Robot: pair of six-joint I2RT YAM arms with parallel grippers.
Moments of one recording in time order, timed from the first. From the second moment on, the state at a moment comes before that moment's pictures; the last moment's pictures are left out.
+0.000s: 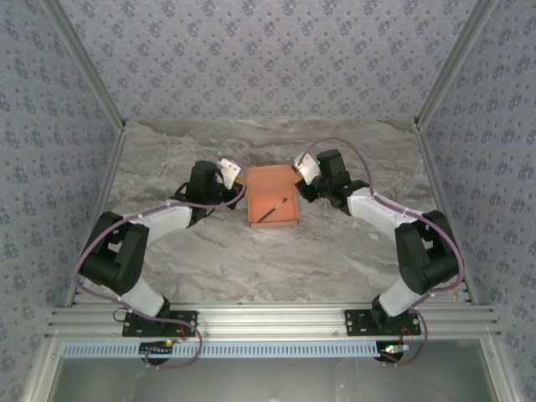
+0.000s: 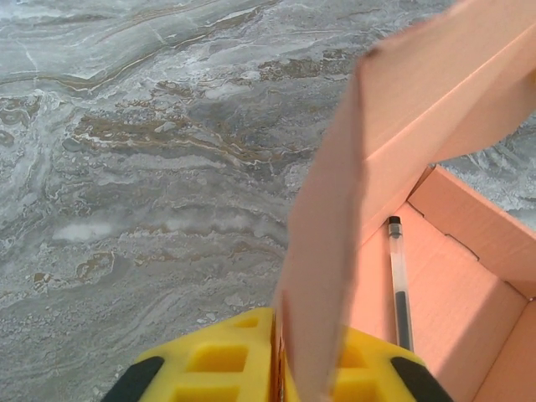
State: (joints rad) left arm -0.44 1.59 0.83 0.20 0.30 0.03; right arm 0.44 1.59 0.99 -0.09 -0.14 -0.30
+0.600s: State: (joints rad) left arm -0.54 1.59 0.84 0.20 0.05 -0.17; right arm 0.64 1.63 1.04 -0.13 0.32 0.14
